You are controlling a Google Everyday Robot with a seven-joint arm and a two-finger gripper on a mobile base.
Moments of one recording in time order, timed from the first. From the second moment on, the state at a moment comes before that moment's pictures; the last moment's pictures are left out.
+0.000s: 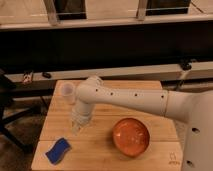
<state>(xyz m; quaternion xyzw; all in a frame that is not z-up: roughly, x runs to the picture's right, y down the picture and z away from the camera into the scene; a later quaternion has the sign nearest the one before) -0.145 0.231 0.677 -0.33 -0.38 -0.36 0.79</state>
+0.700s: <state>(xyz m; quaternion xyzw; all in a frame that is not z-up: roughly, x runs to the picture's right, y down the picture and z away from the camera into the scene) -0.140 0.224 0.678 -0.33 -0.38 -0.35 0.79</state>
